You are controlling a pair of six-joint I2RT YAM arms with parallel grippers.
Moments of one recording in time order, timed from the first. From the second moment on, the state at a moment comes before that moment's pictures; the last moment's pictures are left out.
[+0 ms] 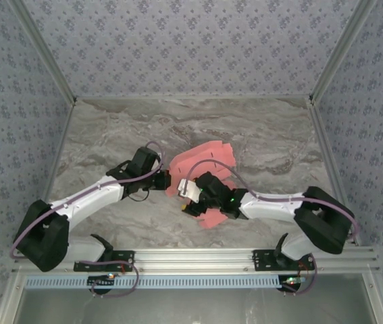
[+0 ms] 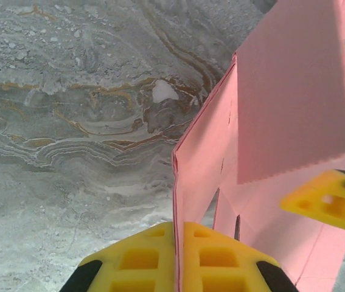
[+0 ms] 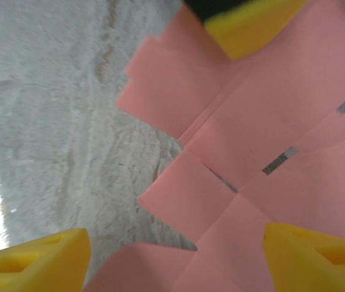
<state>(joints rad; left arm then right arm) -0.62 1.30 0.76 -0.35 0.18 -0.52 1.00 1.50 0.67 0.11 0.02 -0.30</state>
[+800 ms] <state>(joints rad) -0.62 1.26 0.71 -0.29 0.17 -0.52 0.79 1.62 0.68 0.23 -0.12 0.32</state>
